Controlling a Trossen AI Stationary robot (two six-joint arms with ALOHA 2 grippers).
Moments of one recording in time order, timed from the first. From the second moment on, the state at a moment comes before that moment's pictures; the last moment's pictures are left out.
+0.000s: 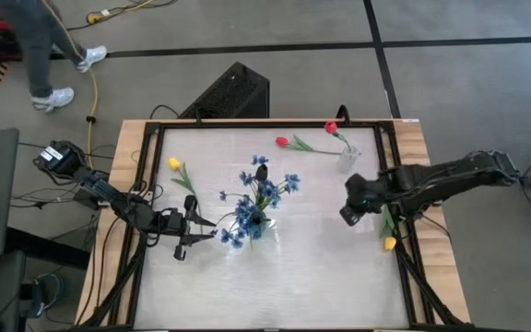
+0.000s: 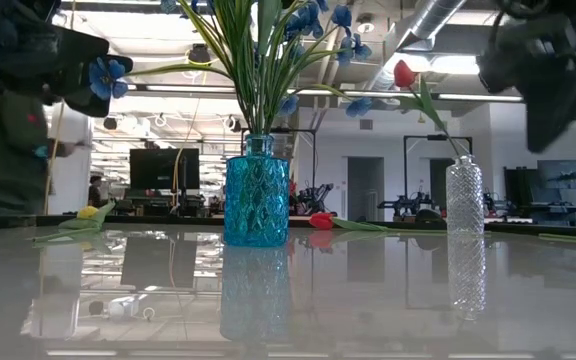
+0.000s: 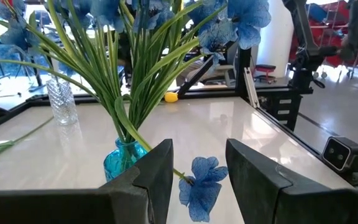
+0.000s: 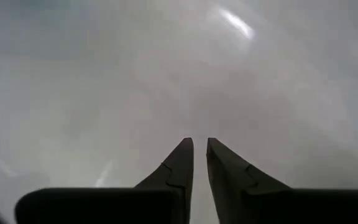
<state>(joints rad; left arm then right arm) -0.55 1.07 0.03 1.09 -0.45 0.01 0.14 0.99 0.76 -0.98 0.04 1.07</state>
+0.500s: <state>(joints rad) -0.55 1.07 0.03 1.09 -0.45 0.01 0.18 1.38 0.76 -1.24 -0.16 1.28</state>
